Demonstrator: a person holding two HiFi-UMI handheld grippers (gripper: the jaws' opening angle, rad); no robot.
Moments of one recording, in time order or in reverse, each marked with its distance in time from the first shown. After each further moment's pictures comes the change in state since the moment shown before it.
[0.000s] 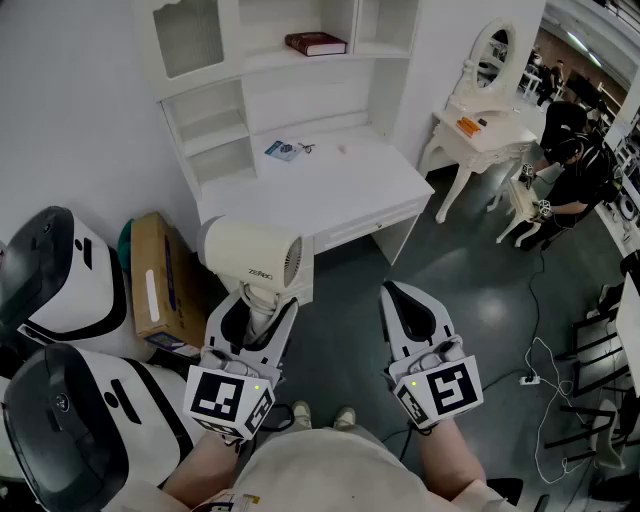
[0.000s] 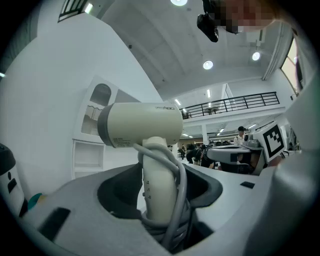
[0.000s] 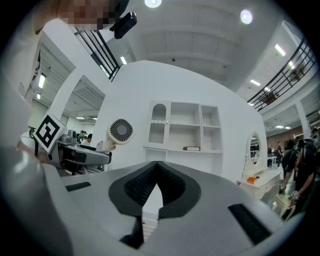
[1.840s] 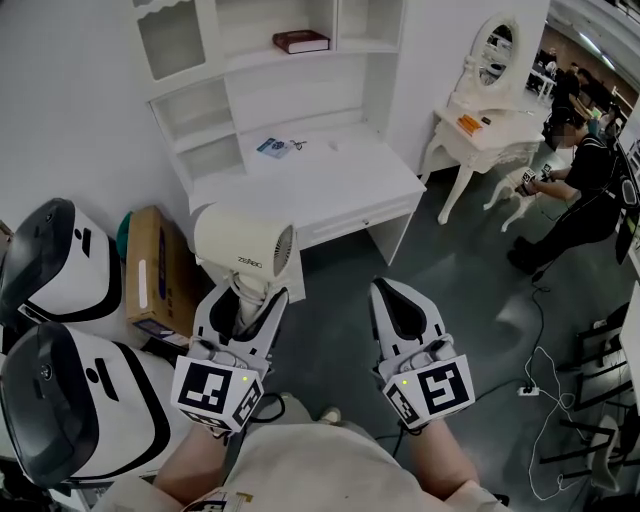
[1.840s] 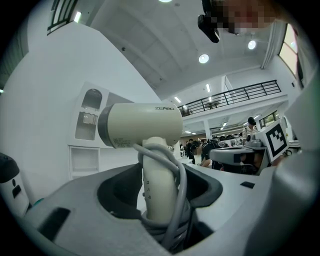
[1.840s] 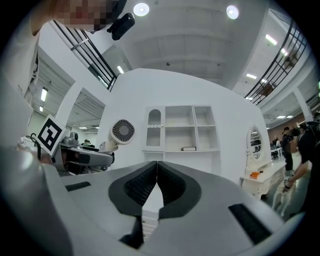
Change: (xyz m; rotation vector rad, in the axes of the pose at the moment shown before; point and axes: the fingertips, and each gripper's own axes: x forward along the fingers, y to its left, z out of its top) left arm 0.040 -0.092 0.003 0.077 0.005 0.060; right arm -0.060 -0.079 -0.015 0.077 -0.058 0.054
